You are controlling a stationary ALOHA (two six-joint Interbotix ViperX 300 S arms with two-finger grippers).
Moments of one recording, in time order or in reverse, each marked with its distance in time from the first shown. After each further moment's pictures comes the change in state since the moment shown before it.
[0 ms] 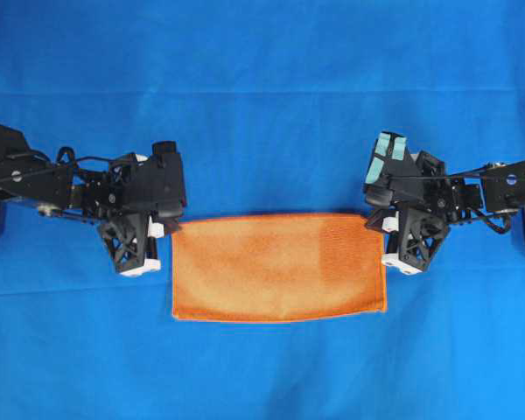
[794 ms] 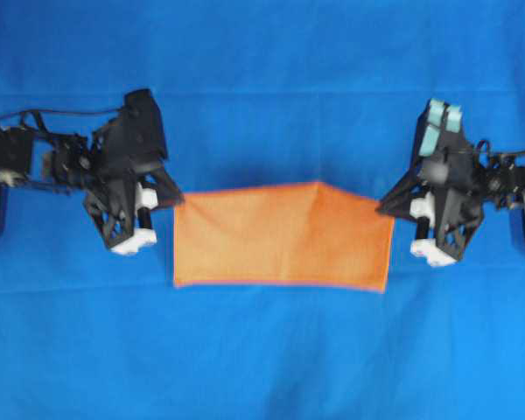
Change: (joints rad) left arm 0.046 -0.278 -0.067 0.002 0.173 -0.060; right arm 0.008 -0.350 -0.011 -0.002 0.152 0.003
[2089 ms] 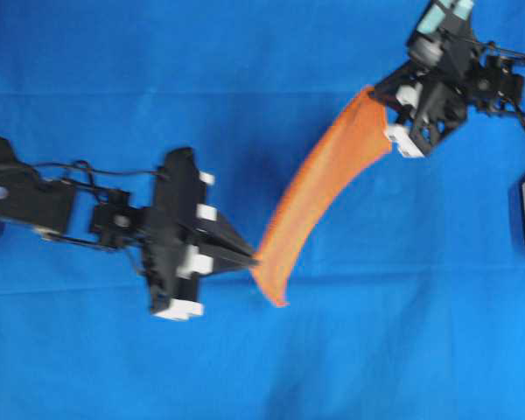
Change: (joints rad) left arm -0.195 0.224 -0.219 0.000 -0.345 0.084; right arm -0.388 0.094 -0.147 -0.218 -0.006 -0.008
